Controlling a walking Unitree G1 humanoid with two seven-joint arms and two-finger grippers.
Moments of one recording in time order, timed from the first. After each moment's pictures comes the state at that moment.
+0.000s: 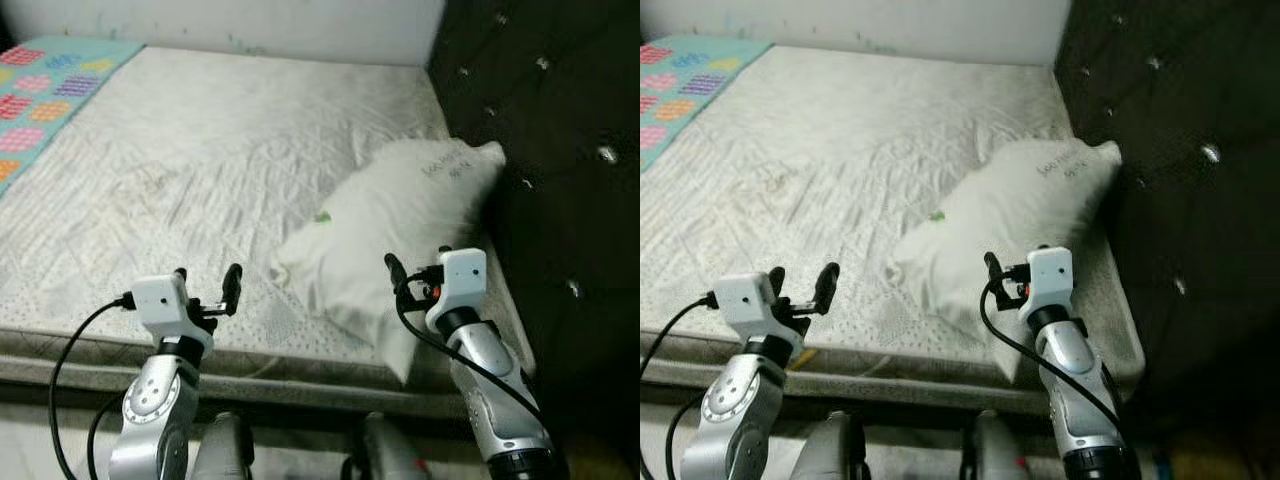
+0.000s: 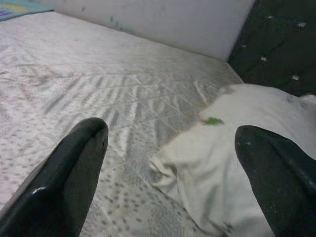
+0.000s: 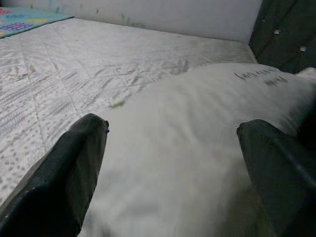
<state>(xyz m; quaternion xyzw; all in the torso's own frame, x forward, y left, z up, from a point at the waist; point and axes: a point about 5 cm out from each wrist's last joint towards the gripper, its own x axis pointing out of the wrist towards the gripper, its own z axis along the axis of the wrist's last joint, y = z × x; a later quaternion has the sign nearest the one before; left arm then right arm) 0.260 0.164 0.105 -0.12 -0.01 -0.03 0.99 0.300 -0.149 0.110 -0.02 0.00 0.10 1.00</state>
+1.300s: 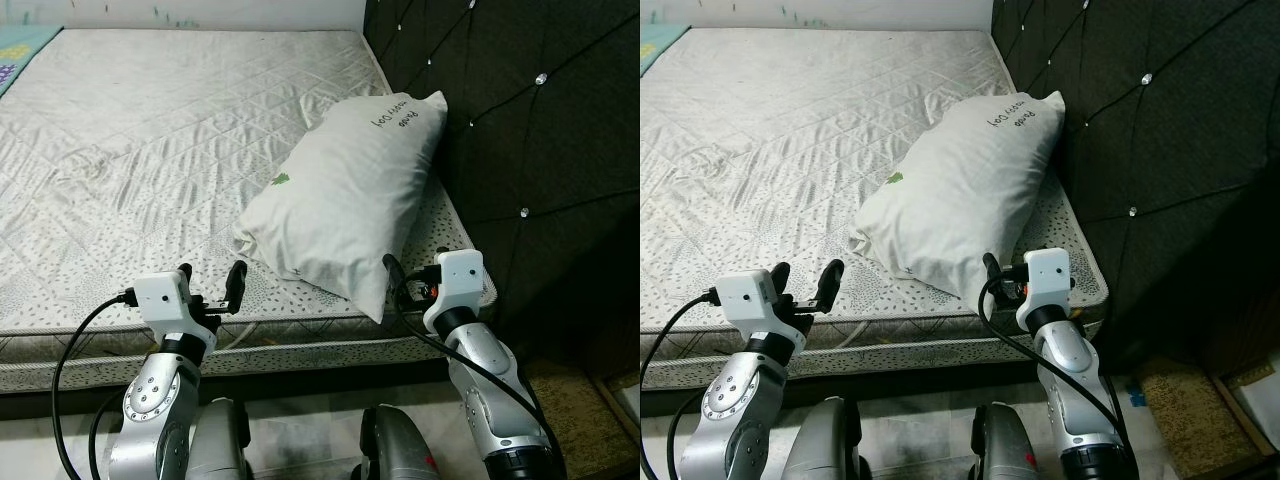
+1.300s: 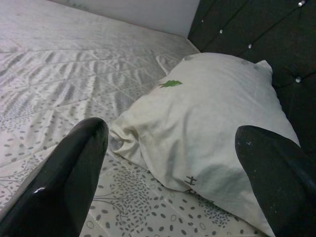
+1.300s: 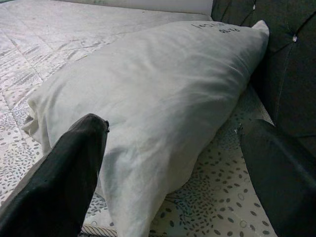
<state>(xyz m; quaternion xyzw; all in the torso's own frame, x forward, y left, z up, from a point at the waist) 0.260 0.160 0.108 -0.12 -0.02 -0.05 0.99 0.302 -0.149 0.107 -0.02 0.00 0.09 1.00</state>
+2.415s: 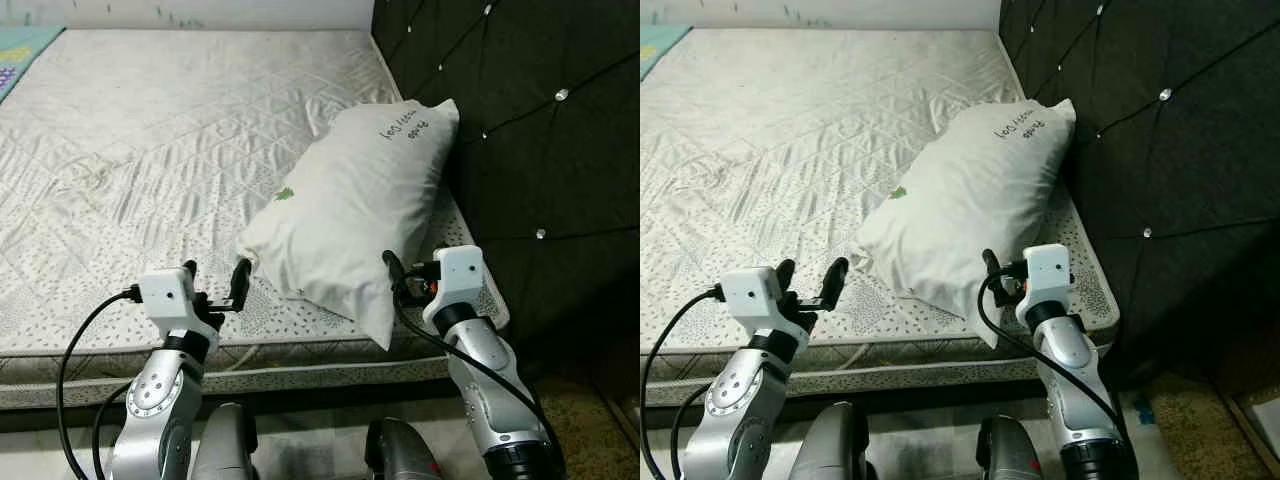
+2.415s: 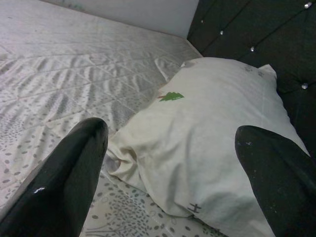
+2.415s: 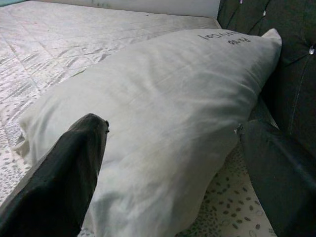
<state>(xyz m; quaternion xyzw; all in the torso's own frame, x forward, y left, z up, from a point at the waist) 0.263 0.158 0.110 -0.12 -0.02 -0.06 0.99 0.305 -0.147 0.110 -0.02 0.00 0.10 1.00</state>
